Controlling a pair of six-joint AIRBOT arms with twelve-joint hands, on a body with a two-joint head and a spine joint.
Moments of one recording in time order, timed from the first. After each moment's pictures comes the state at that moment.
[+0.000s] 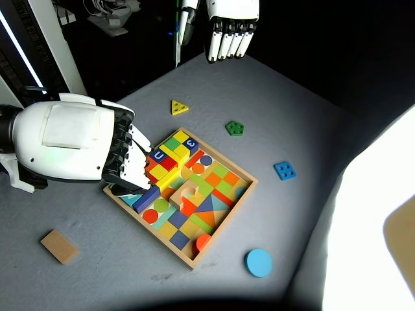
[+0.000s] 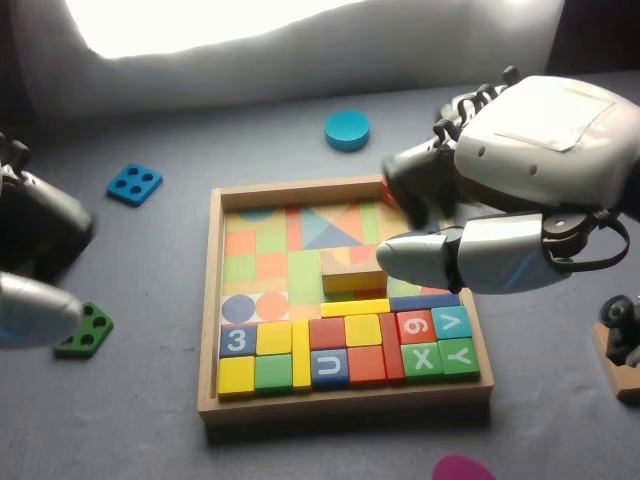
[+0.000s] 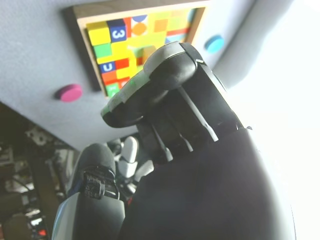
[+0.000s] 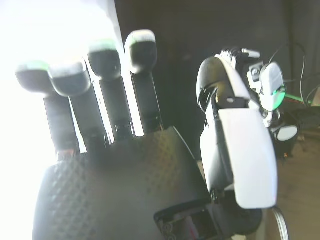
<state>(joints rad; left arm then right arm) -0.23 -0.39 0.73 3.00 -0.88 -1.87 -0.33 -0.92 0.82 0.18 0.32 -1.21</state>
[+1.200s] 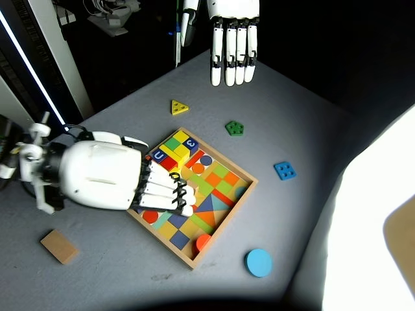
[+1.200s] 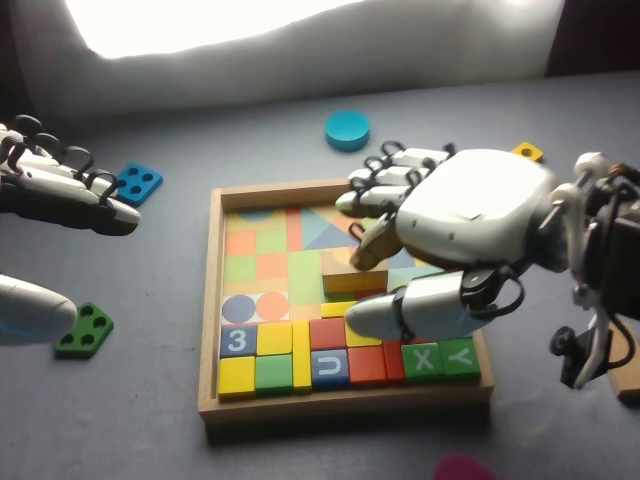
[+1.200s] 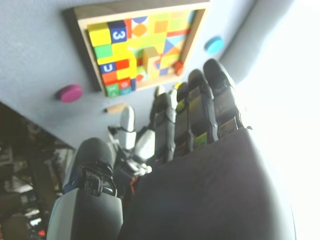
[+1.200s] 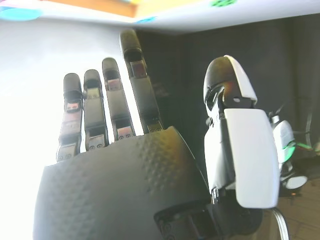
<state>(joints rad) -0.23 -0.39 0.73 3.00 -0.88 -1.87 -0.40 -1.15 0.99 0.48 0.26 -1.59</state>
